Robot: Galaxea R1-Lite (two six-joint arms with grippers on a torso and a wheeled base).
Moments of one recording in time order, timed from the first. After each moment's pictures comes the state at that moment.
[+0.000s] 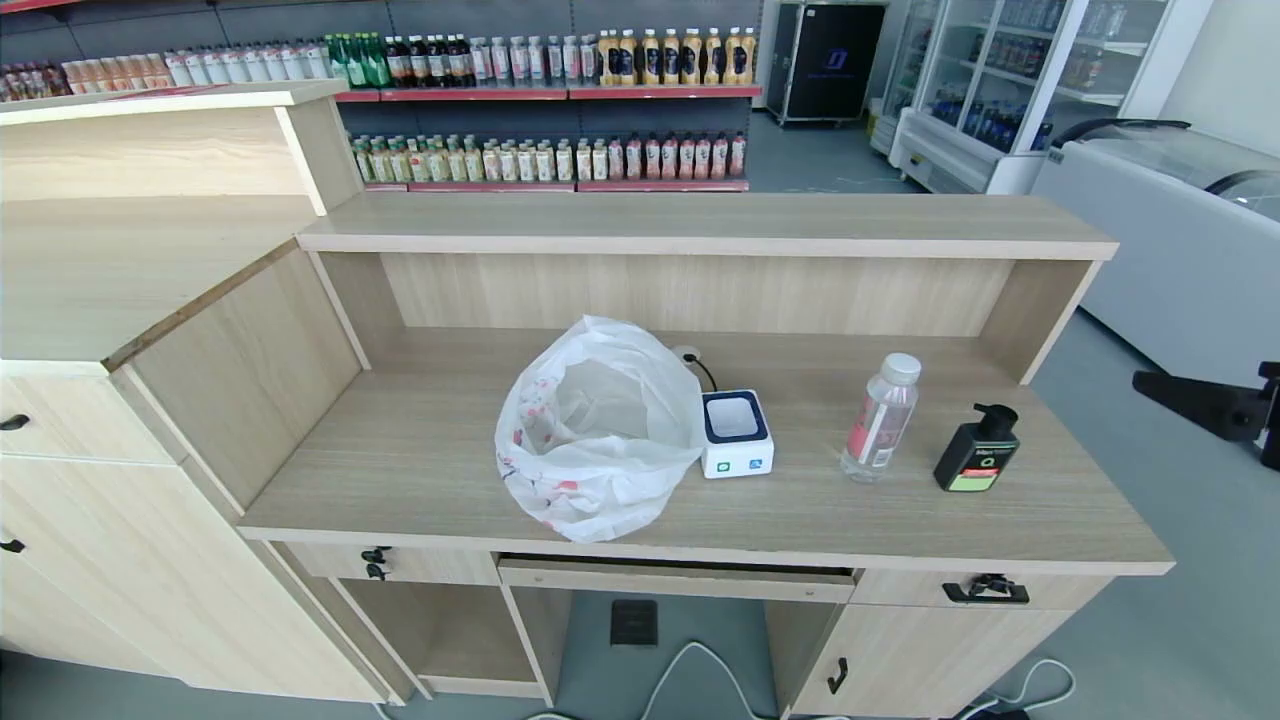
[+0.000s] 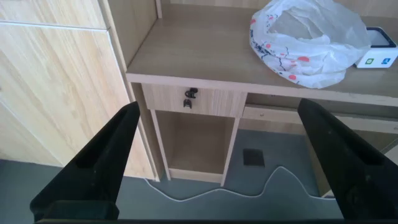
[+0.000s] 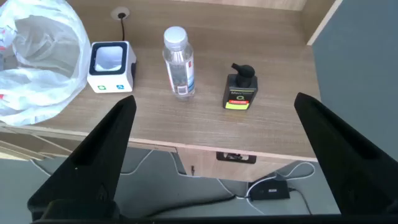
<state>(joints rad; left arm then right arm) 0.00 0.00 0.00 0.00 0.04 -0.02 -0.07 1.13 -0.73 -0.17 0.12 -0.11</state>
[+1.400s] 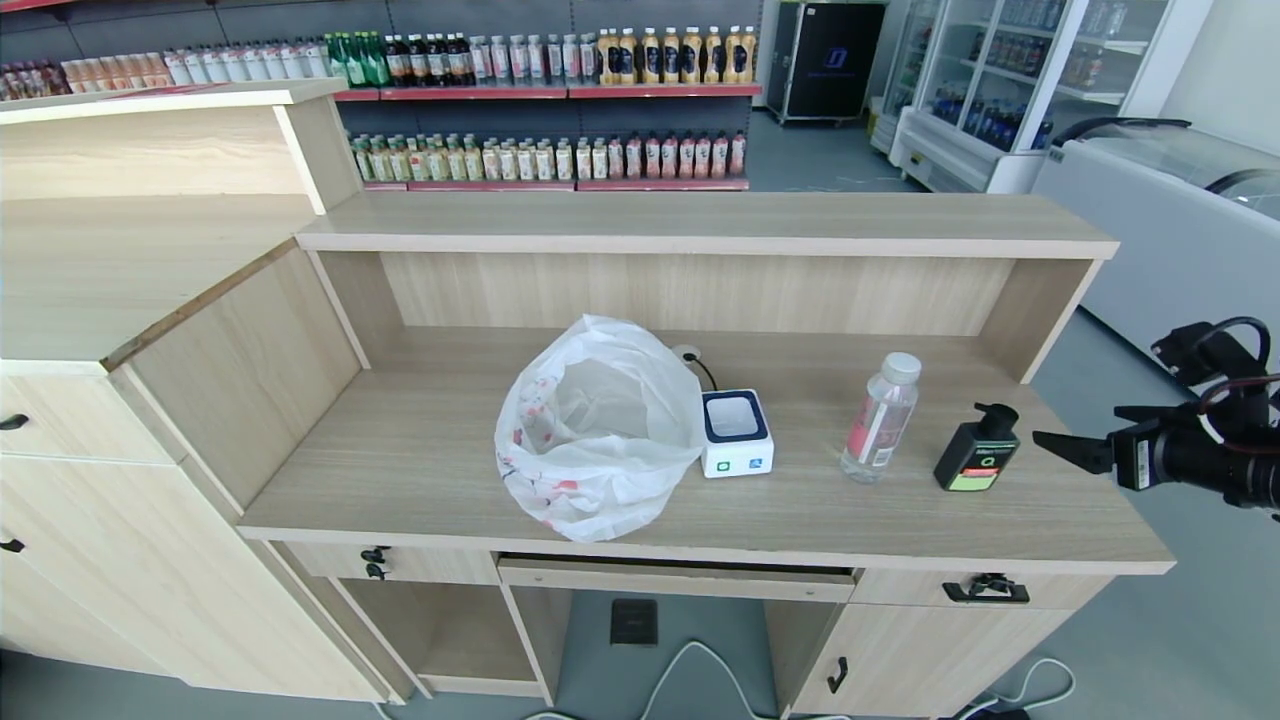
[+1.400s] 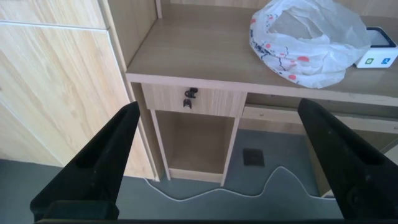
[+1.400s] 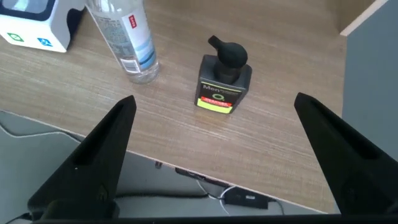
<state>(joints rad) 0.00 0.00 0.00 0.00 0.04 -0.02 -0.33 1.75 -0.73 -0.62 0.47 -0.40</state>
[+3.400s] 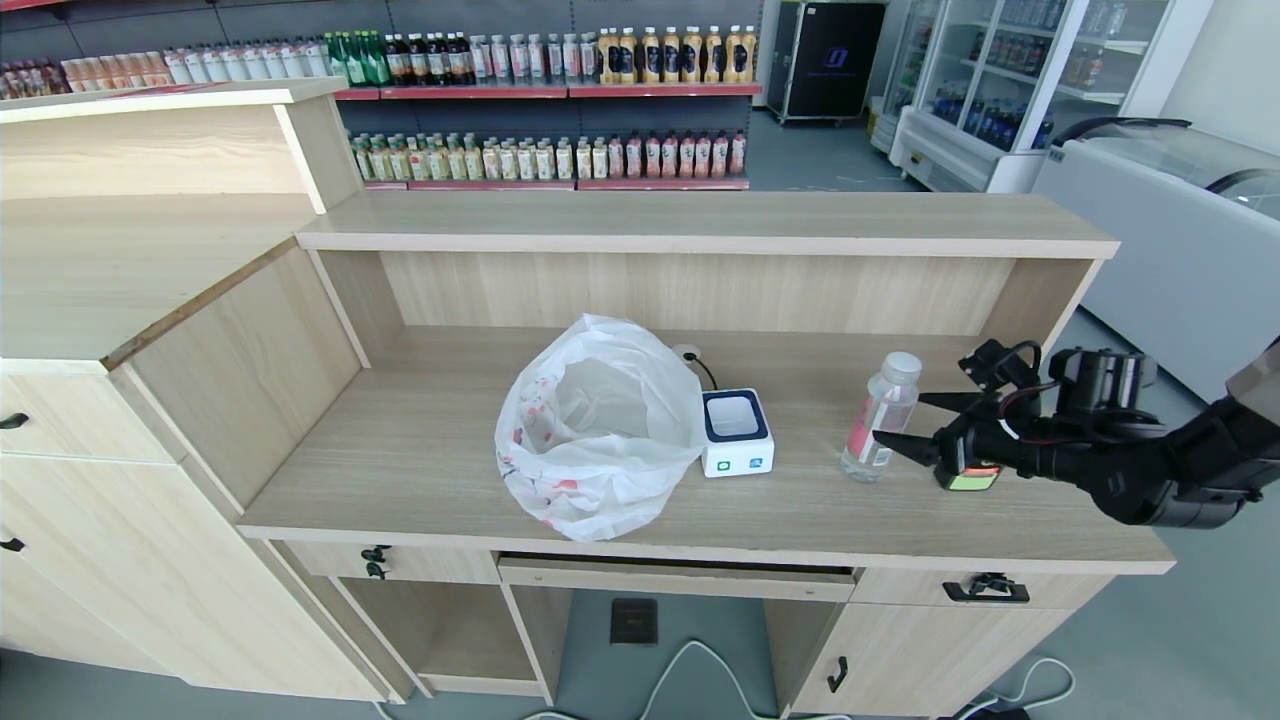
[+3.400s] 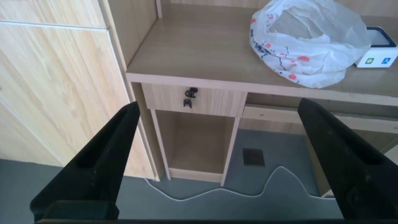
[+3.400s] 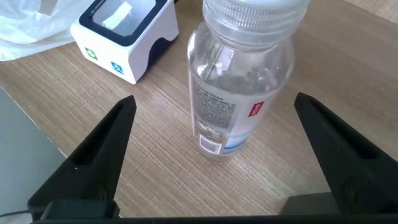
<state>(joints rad) 0.00 0.00 0.00 0.00 0.04 -0.02 -0.10 2.19 -1.01 -0.83 0.68 -0.41</state>
